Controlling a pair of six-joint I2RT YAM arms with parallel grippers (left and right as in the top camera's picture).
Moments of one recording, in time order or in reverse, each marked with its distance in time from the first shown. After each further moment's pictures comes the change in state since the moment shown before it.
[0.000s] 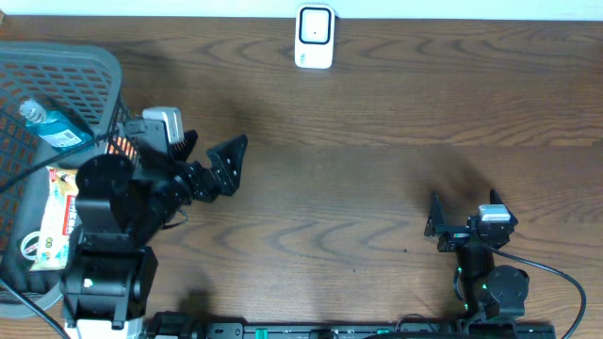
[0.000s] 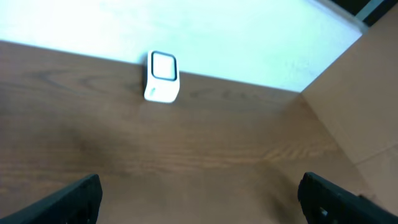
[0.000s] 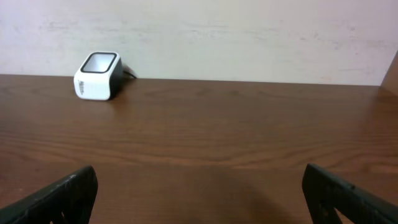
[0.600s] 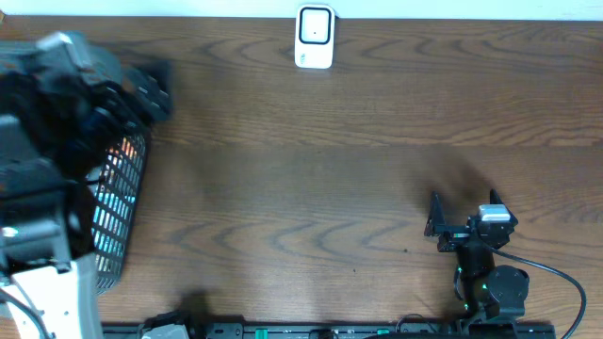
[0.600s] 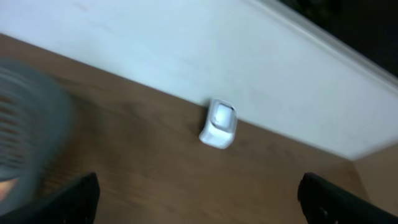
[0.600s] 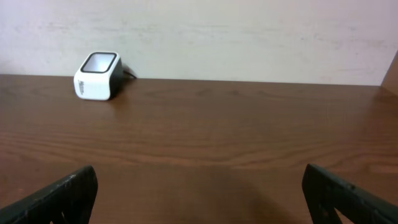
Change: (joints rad) left arm 0.288 0.323 0.560 -0.306 -0.067 -0.024; right arm 0.000 0.000 0.000 0.000 0.000 0.000
